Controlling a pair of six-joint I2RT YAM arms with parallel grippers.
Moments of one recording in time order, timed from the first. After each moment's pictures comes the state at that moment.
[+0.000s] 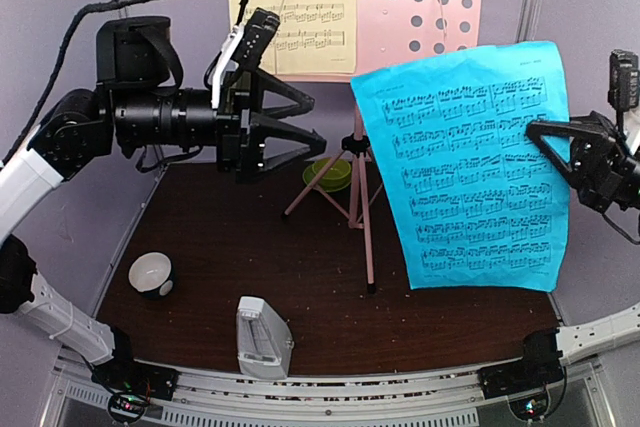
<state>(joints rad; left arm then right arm) -1.12 1.36 1.78 -0.57 0.30 0.09 1.30 0.69 1.36 -0.54 0.19 0.03</state>
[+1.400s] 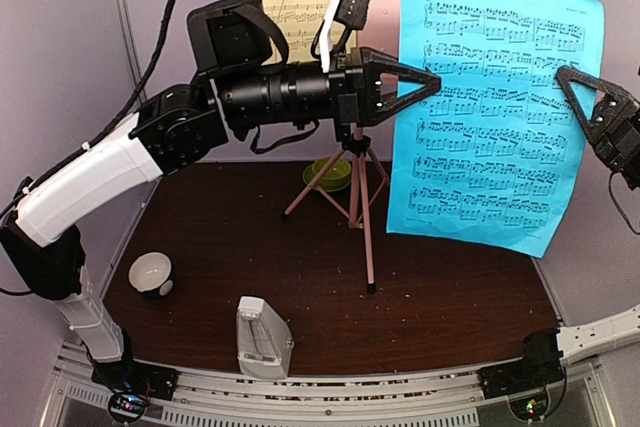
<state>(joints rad) -1.20 1.71 2.03 -0.14 0.43 -0.11 1.30 0.66 1.32 -0.23 0.35 0.00</state>
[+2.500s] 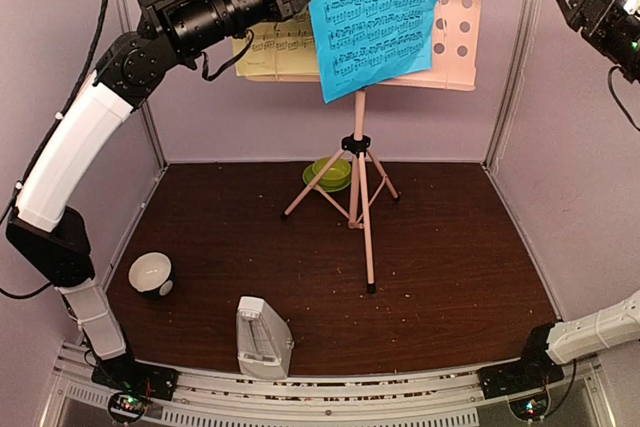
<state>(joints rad) -0.95 1.78 2.39 -0.32 0.09 -0.20 0.89 1.09 1.97 -0.55 0.62 0.09</state>
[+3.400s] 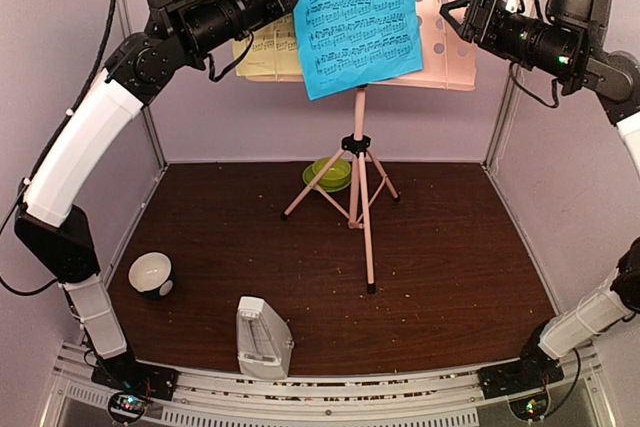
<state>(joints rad) -0.89 1.81 2.40 -0.34 -0.14 -0.40 0.69 1.40 2.10 -0.68 0.23 0.31</state>
